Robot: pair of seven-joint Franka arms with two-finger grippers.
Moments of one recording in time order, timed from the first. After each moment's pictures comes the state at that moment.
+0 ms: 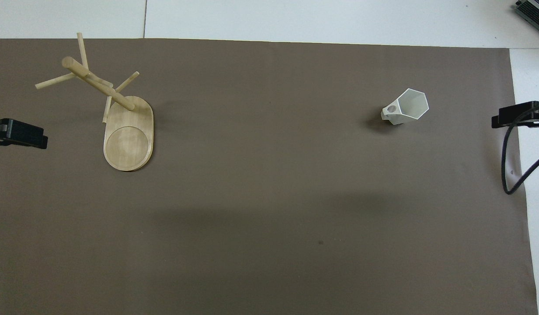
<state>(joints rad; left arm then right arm) -0.06 -0.03 -0.01 -1.53 0.01 1.51 0.02 -0.10 0.03 0.00 -1.55 0.03 1.68 -0.04</state>
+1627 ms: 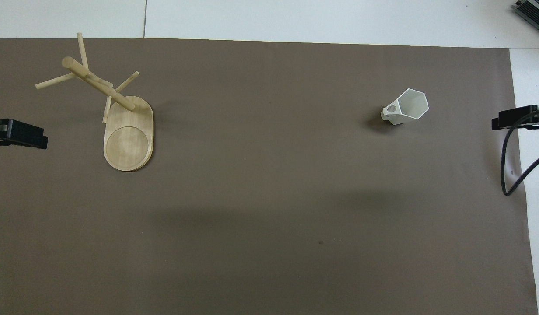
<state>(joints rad) -0.06 -0.03 -0.01 -1.53 0.01 1.51 0.02 -0.11 0.01 -0.01 -1.64 0.03 1.77 -0.09</state>
